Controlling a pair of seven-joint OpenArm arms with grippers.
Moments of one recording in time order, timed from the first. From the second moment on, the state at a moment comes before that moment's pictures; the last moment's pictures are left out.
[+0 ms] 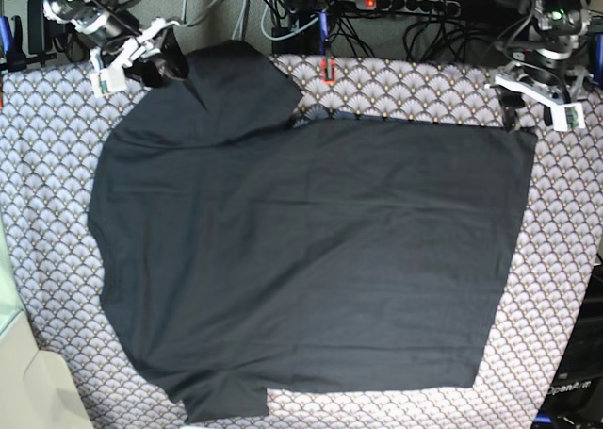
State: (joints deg) left arm 33.1 -9.3 -28.8 106.9 -19.7 -12.8 26.3; right arm -37.7 17.1 10.6 93.8 31.6 33.6 -18.8
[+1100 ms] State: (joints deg) left arm 31.4 -9.3 -29.2 106.9 -19.7 -12.8 26.4; right arm -38.0 11.6 10.5 91.6 32.9 33.7 -15.8
